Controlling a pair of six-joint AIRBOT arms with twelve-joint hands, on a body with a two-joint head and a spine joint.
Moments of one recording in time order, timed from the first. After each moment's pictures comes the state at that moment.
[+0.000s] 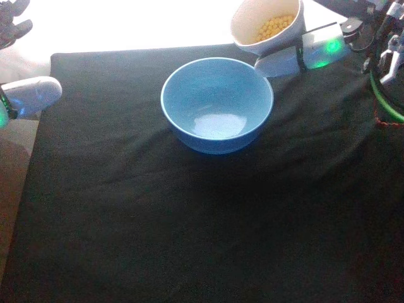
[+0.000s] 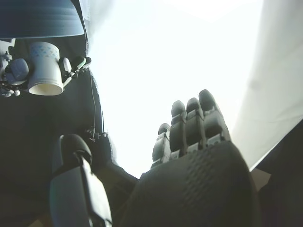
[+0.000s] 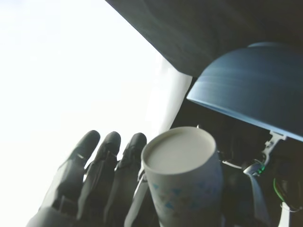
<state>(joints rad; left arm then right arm) 0.99 -0.95 1.24 -0.39 -1.26 0.54 -0.38 -1.33 1.73 -0.44 0.76 0.02</state>
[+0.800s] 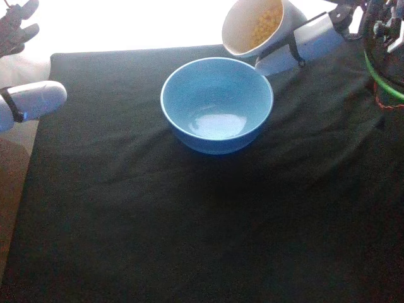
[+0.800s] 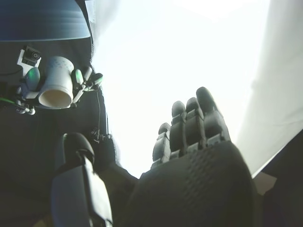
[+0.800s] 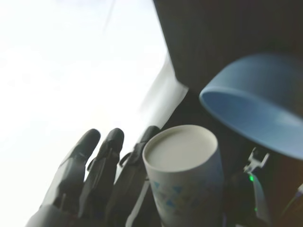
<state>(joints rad) 0.98 -0.95 1.24 -0.37 -1.23 0.54 -0.24 -1.29 1.66 -0.70 0.59 -0.06</state>
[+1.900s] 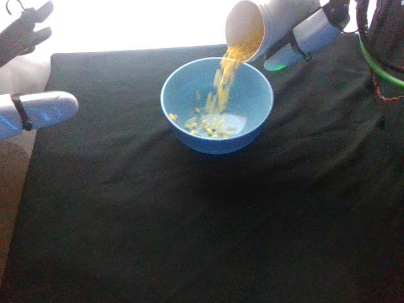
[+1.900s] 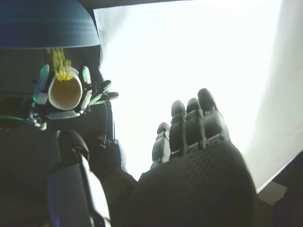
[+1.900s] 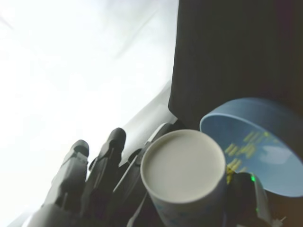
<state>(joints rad) 0.95 -0.95 1.24 -0.31 -1.18 0.54 -0.12 -1.25 1.55 -0.99 0.44 -0.15</state>
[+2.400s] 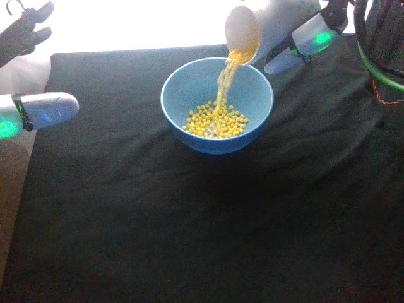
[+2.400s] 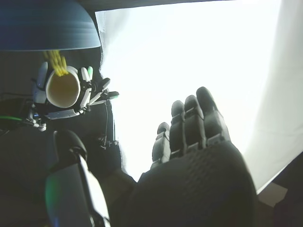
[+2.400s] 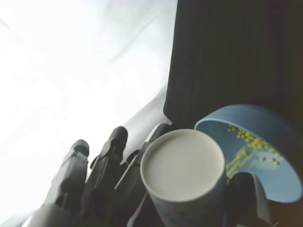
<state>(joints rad) 0.94 -0.95 1.24 -0.31 -1.18 0.54 -0.12 -1.25 1.55 -1.01 0.43 -0.15</state>
